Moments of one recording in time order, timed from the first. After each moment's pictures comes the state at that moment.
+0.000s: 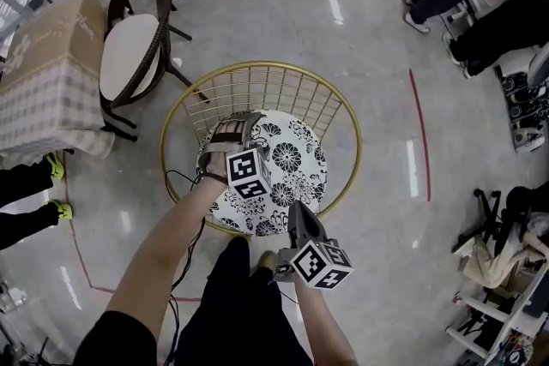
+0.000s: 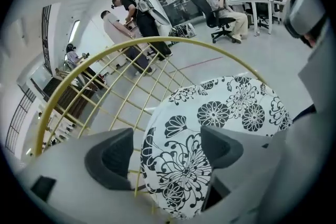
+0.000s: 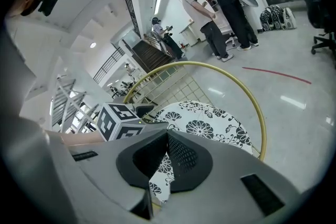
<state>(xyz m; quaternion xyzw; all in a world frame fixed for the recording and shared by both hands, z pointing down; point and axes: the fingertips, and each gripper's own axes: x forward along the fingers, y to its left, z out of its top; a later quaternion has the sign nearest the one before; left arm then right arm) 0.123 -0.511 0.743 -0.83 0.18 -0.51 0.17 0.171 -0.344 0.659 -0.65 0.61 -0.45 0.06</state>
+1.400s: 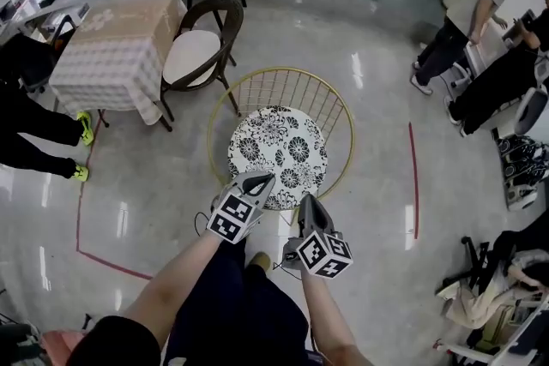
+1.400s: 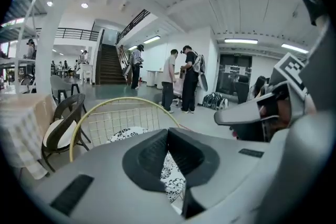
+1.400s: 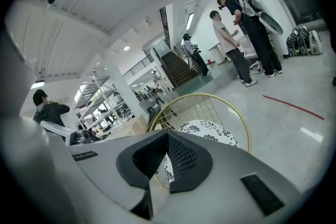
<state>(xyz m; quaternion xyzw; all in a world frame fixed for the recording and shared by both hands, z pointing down) 0.063 -0.279 0.543 -0.91 0.36 -0.19 -0.14 0.156 -0.239 0.527 -0.61 0.72 -0.33 0.06</state>
